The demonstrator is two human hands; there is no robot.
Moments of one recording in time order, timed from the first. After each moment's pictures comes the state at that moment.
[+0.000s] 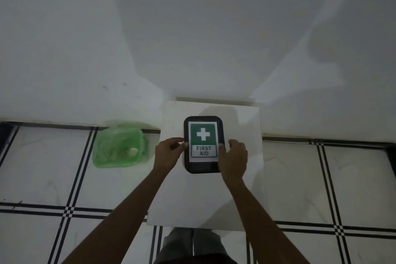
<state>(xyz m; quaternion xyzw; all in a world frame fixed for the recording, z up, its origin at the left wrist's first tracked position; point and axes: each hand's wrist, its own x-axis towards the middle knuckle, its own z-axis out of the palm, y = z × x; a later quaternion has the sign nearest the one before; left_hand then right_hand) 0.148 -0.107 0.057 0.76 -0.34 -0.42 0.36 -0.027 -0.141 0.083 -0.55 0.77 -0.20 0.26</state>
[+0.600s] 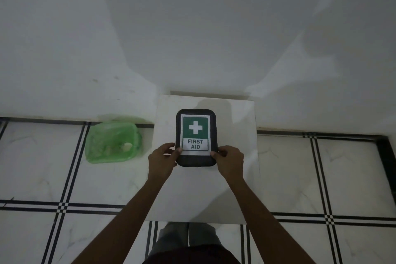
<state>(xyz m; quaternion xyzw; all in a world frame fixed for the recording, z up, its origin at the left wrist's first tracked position) 0.130 -0.077 0.057 0.77 -0.27 -0.44 0.37 -0.053 -0.131 0.068 -0.56 0.72 -0.15 0.38</state>
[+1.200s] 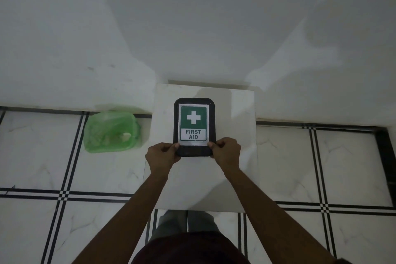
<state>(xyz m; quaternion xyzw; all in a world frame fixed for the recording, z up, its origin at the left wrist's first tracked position) 0.112 -0.070 0.051 0.81 -0.13 -0.42 0.38 -0.052 -0.131 0.050 -0.50 0.74 -0.16 0.42</state>
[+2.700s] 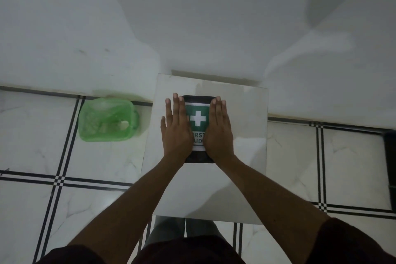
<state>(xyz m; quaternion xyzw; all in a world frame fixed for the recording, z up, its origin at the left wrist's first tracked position) 0.105 -0.144 0.022 0.81 -0.53 -0.20 0.18 -0.011 -0.183 0.011 -0.80 0.55 -0.12 0.19</state>
